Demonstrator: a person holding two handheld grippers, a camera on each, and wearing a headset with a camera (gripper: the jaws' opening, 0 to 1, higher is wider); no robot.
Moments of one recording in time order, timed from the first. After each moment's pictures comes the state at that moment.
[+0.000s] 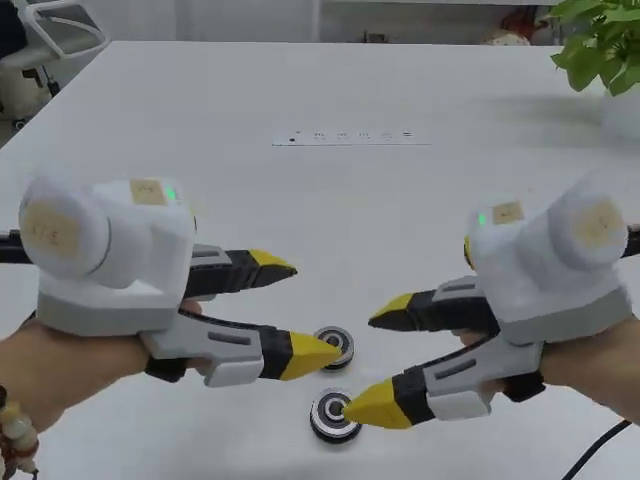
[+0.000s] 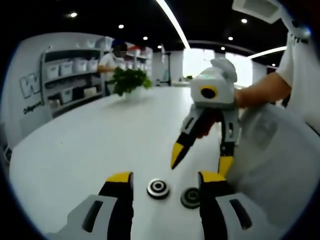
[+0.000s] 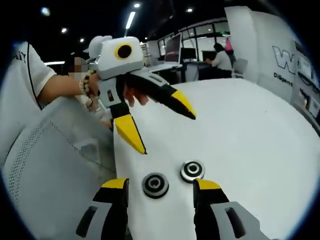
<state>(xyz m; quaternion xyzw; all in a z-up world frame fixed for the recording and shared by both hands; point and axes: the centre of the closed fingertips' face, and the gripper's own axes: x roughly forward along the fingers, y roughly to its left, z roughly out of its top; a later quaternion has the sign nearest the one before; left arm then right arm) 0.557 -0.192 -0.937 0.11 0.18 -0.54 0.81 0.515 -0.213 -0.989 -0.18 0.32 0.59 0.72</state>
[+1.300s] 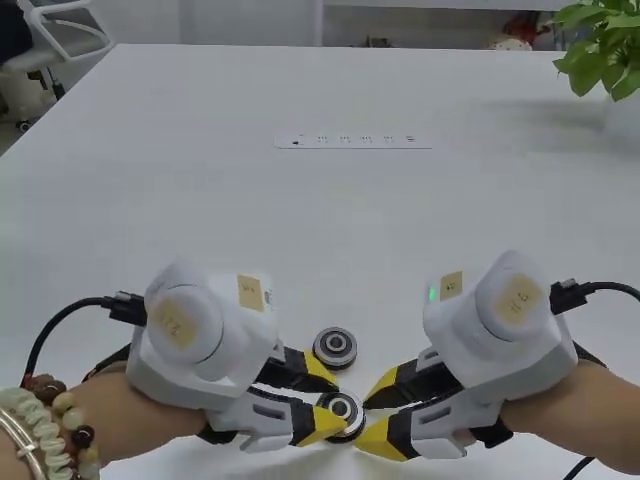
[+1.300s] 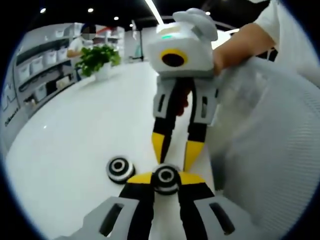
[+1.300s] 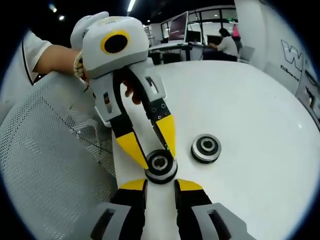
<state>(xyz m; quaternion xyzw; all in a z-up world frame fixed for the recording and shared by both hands) 0.511 -0.214 -1.007 0.20 0.25 -0.61 0.73 0.502 -0.217 -1.028 -0.20 0.36 0.58 0.70</state>
